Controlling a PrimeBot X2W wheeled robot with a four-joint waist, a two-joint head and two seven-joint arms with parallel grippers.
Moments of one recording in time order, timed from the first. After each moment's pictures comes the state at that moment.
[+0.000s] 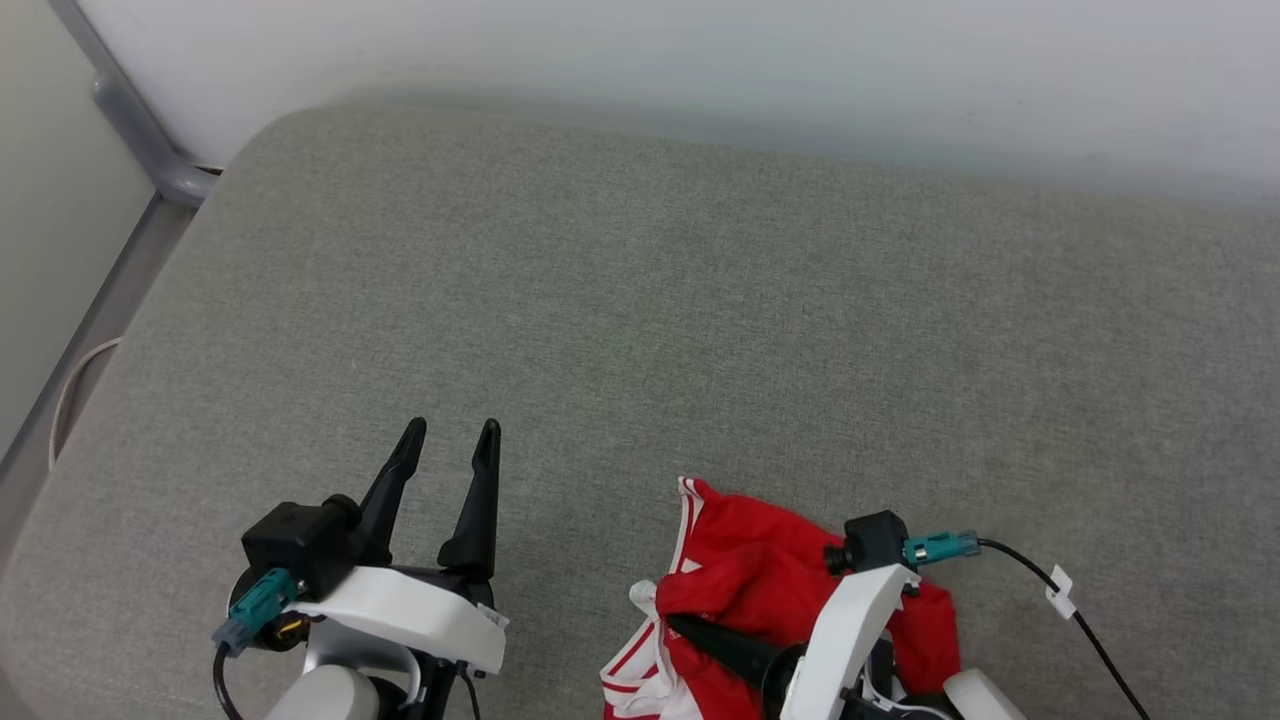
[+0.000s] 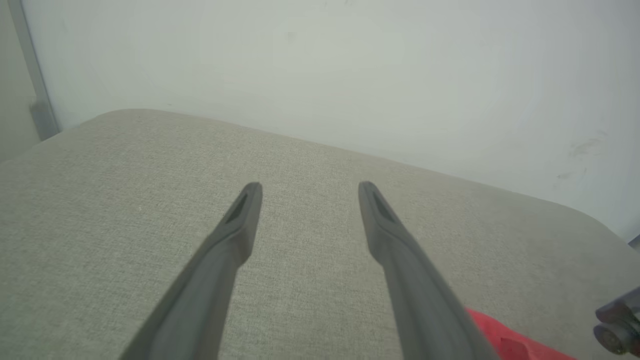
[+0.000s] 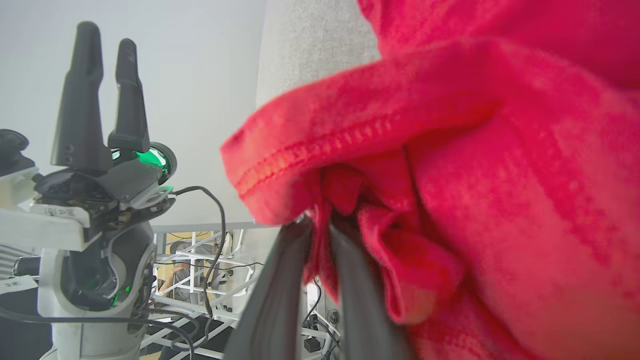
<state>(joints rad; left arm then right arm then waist) -0.15 0.33 -0.43 0.03 -0.65 0.15 -0.26 -0.20 -0.05 0.45 0.35 1.16 0.13 0.48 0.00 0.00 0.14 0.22</state>
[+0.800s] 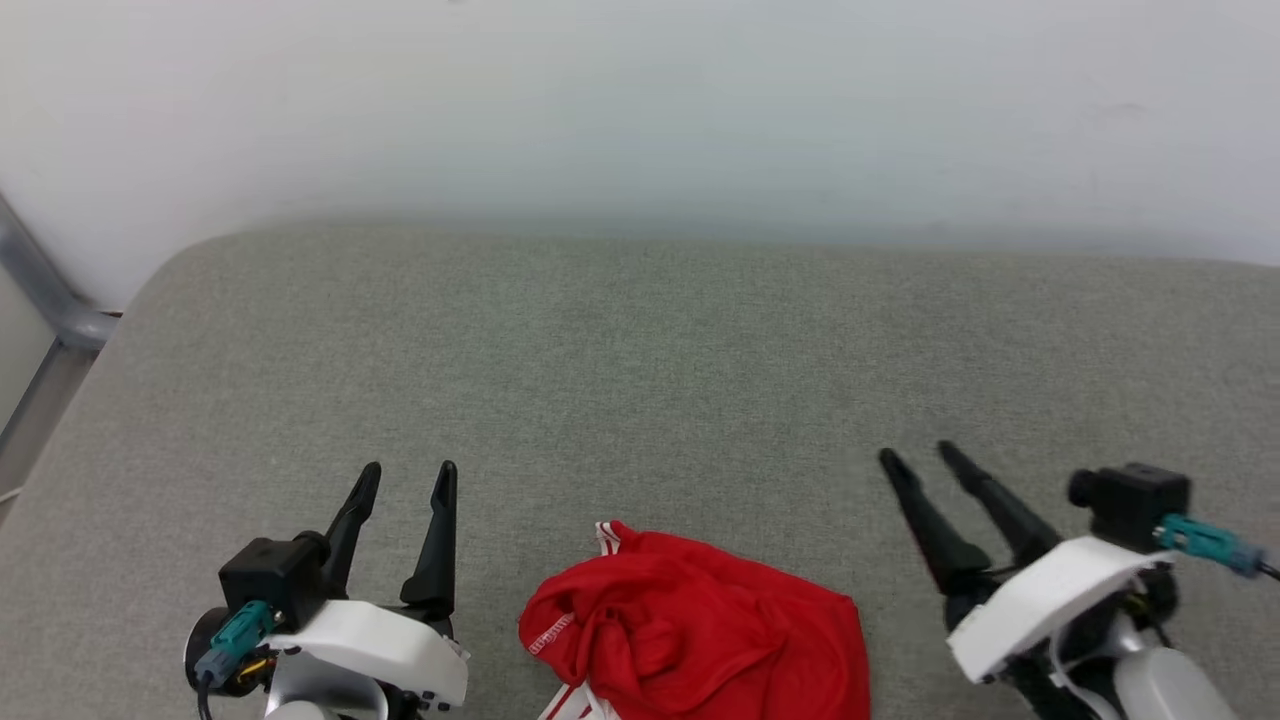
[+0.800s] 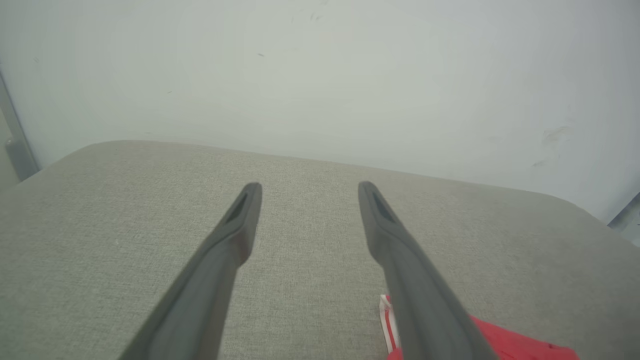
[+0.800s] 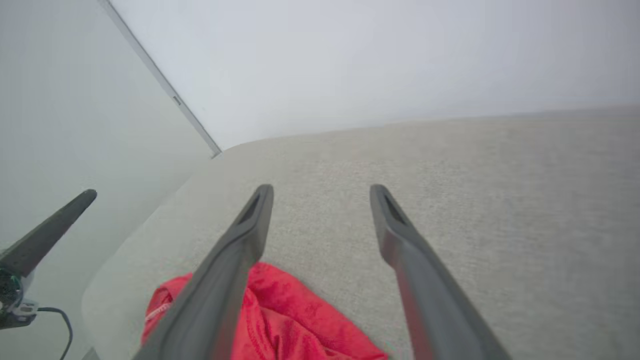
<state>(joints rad) -0.10 0.37 -0.40 0.06 -0.62 0.19 -0.25 -0.15 -0.19 0.28 0.10 0.68 0.13 0.10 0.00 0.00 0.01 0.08</state>
